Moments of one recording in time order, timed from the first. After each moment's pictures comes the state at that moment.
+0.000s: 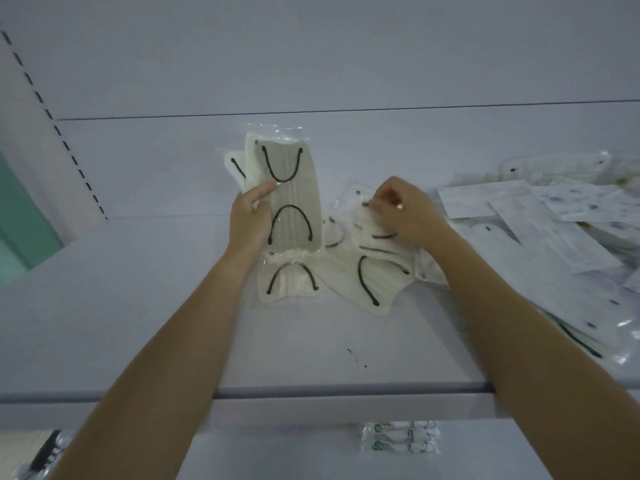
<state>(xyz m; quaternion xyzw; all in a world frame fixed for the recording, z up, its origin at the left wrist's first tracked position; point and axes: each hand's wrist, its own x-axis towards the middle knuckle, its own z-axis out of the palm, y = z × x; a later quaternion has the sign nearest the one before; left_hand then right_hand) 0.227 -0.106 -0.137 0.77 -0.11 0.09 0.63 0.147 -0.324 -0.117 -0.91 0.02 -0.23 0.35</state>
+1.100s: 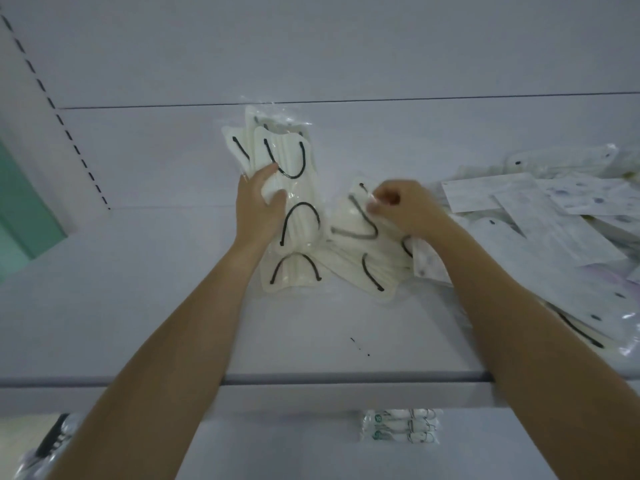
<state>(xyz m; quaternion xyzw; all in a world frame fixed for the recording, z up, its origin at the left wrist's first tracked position) 0.223 -0.109 -0.141 0.78 -0.18 0.19 0.56 0.146 -0.318 -0.114 -0.92 0.03 -0.19 0.33</state>
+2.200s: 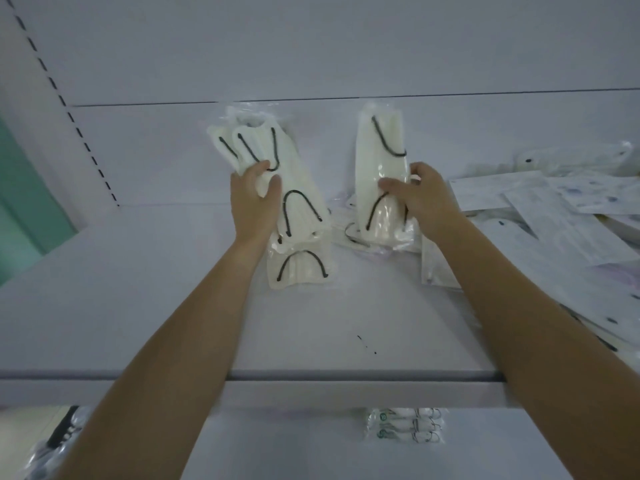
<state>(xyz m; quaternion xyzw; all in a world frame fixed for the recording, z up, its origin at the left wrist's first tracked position) 0.228 -0.106 -0.138 0.77 -0.10 0.19 0.61 0.158 -0.317 -0.114 -0.76 0.14 -0.23 0.59</state>
